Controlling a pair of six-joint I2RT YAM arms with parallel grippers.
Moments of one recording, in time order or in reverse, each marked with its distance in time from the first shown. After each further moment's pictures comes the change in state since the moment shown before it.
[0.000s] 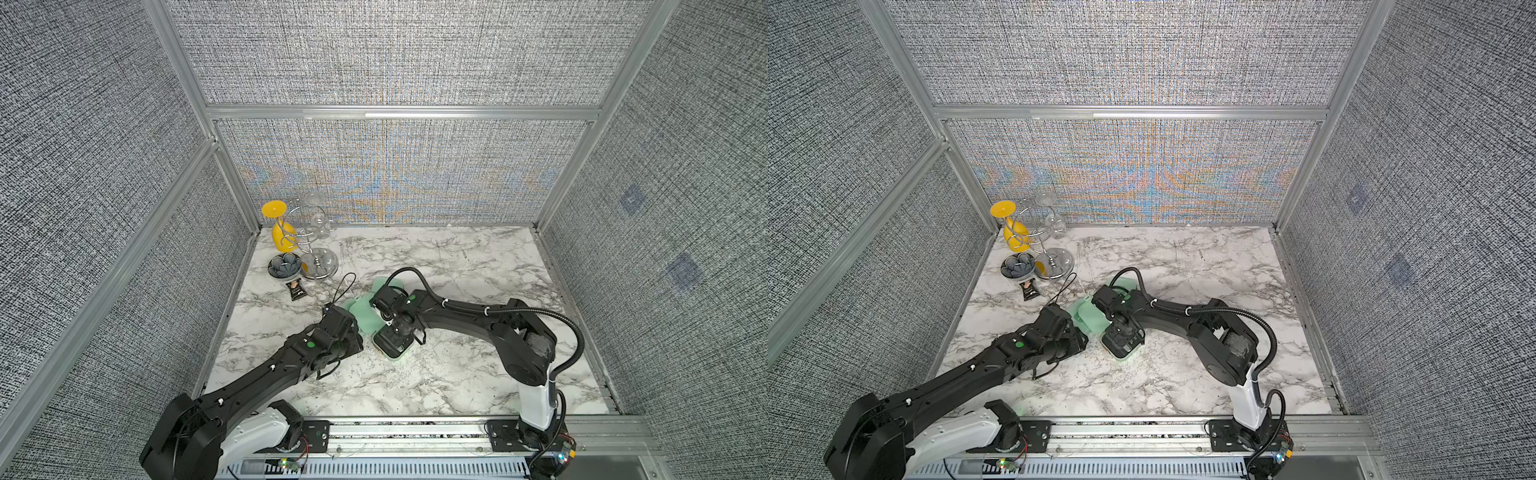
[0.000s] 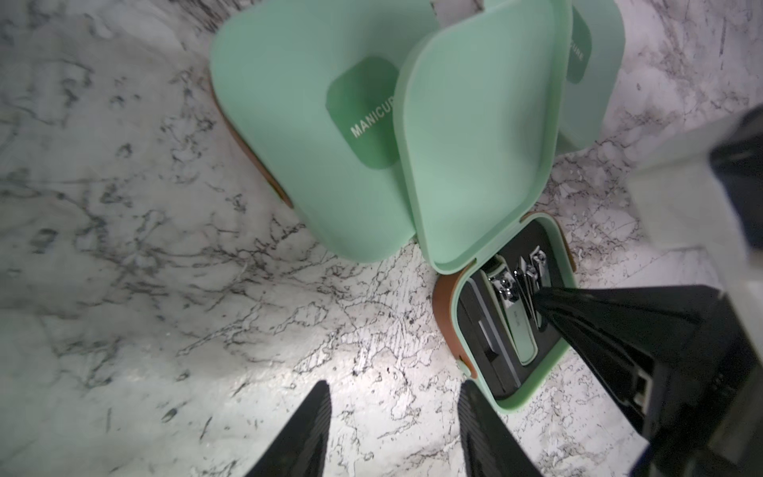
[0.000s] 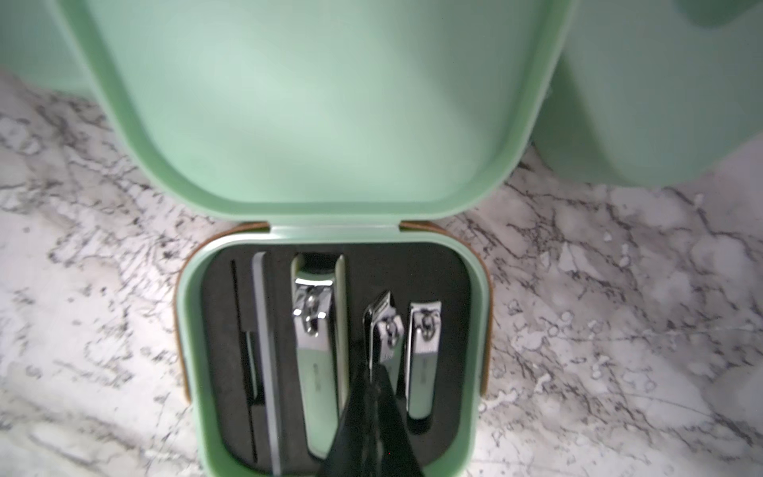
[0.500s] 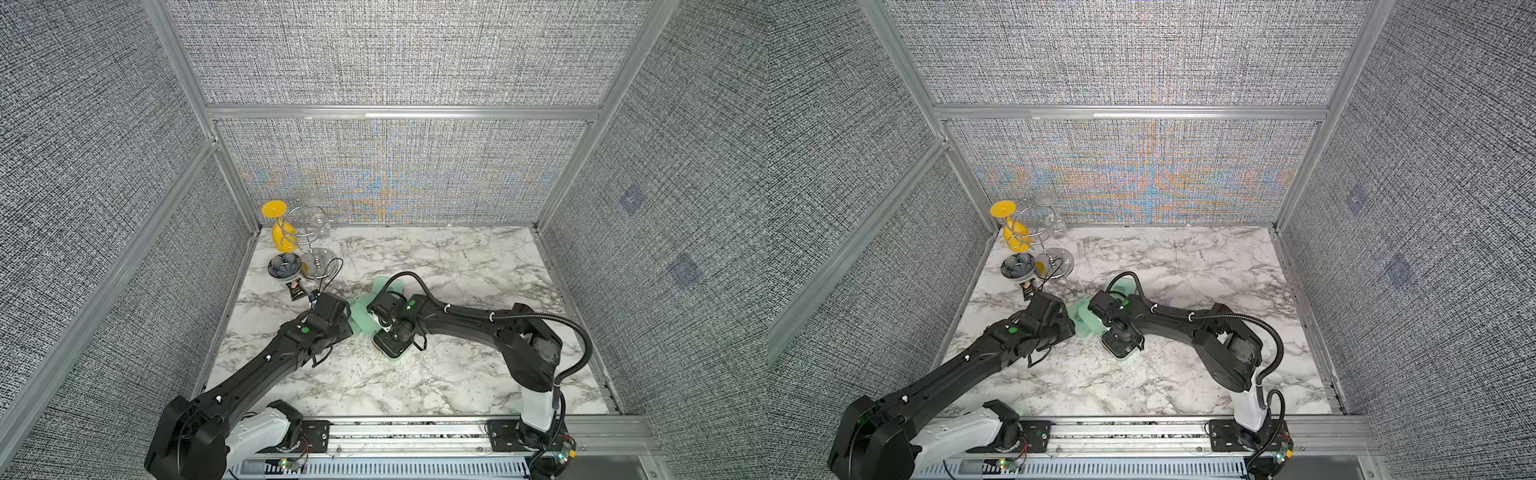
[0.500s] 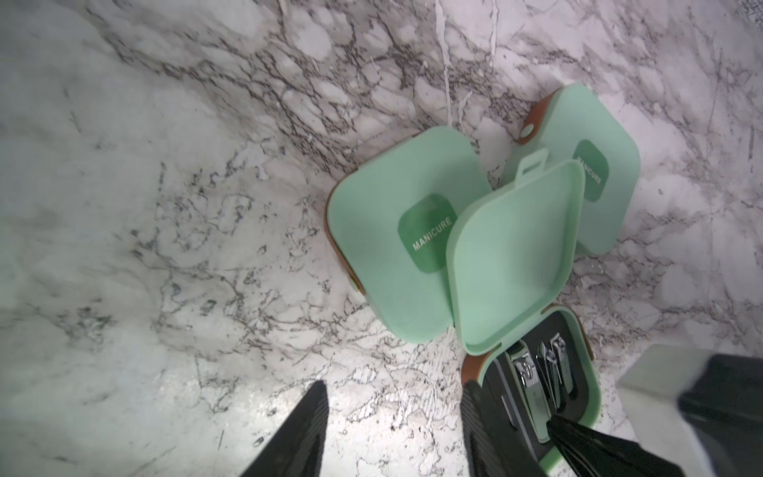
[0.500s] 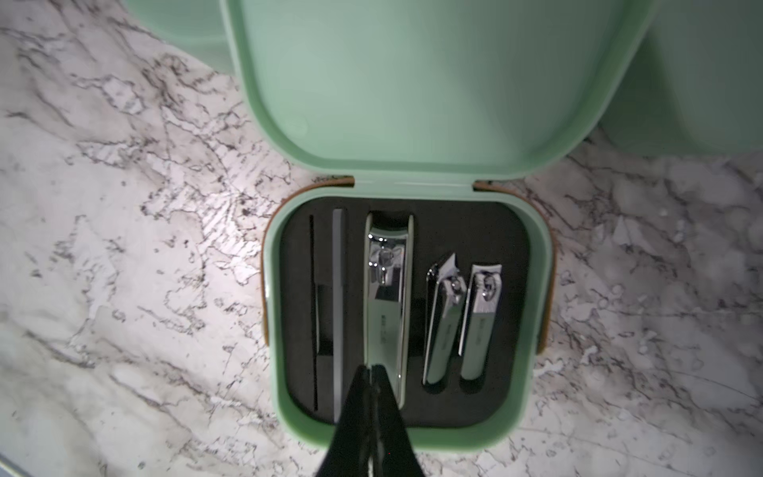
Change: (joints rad) left arm 0.129 0.051 0.128 -0.091 -0.097 0.076; right arm 0.042 -0.008 -0.027 -0.002 -0.038 0.033
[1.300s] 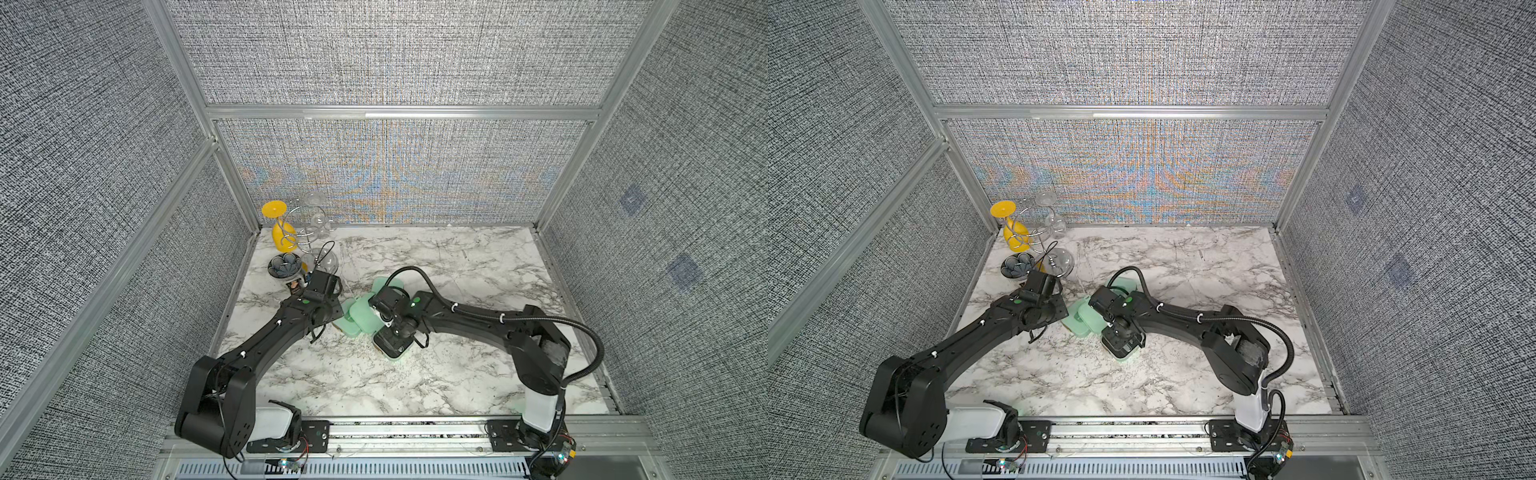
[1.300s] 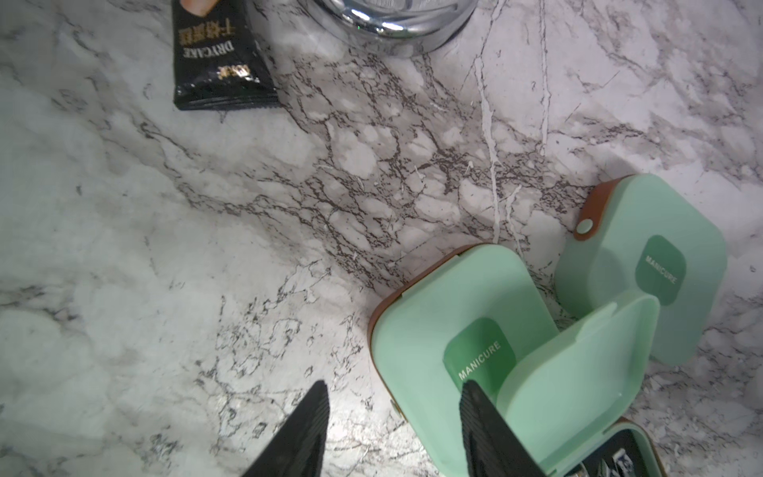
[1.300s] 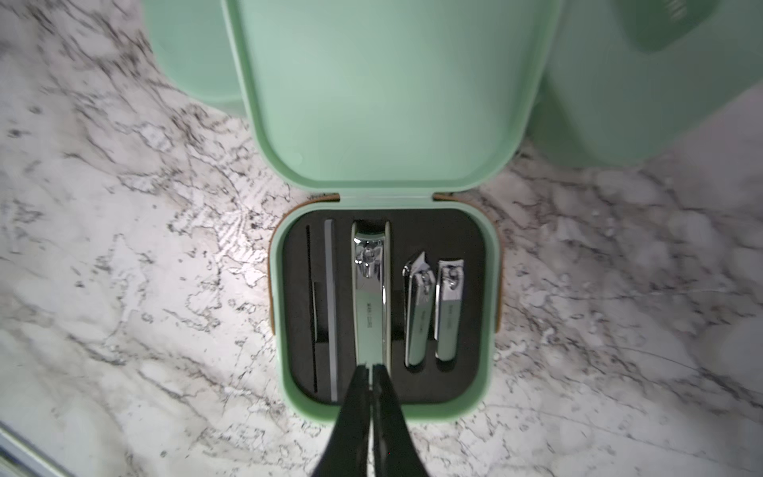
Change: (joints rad) left arm 0.190 0.259 0.143 0.061 0.013 0.211; right arm -0.001 -0.090 0.014 -0.017 0.042 0.033
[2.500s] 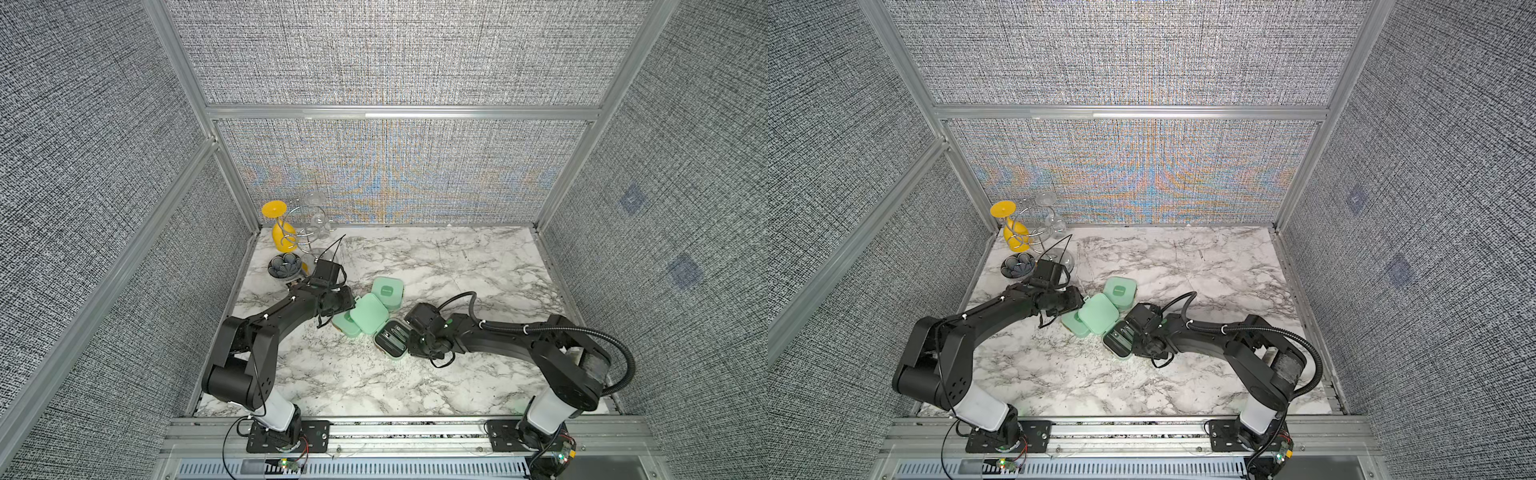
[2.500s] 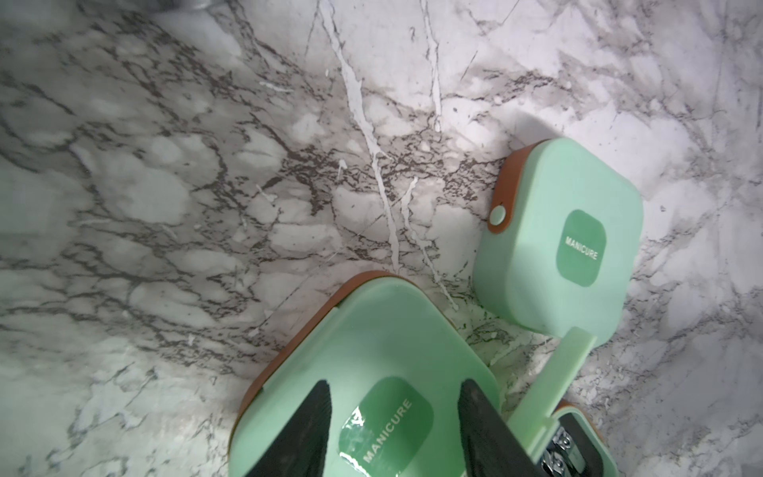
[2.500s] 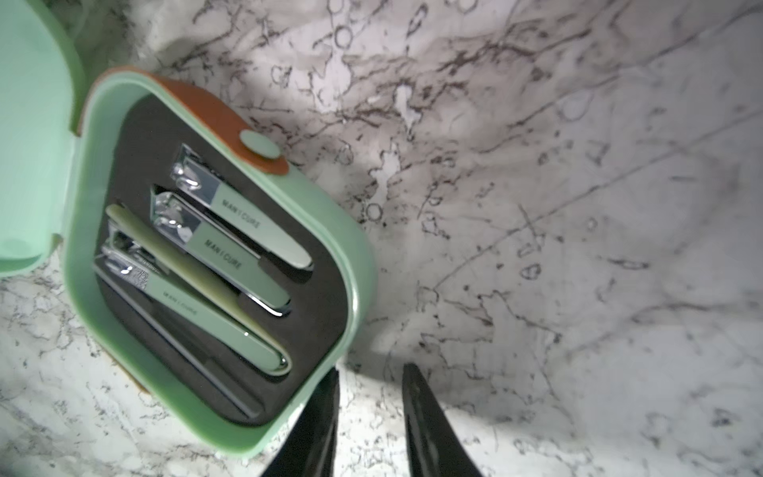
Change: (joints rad) left arm 0.031 0.201 0.077 0.145 0.303 0.132; right arm -0.085 -0.160 -0.497 0.355 -0.094 0.813
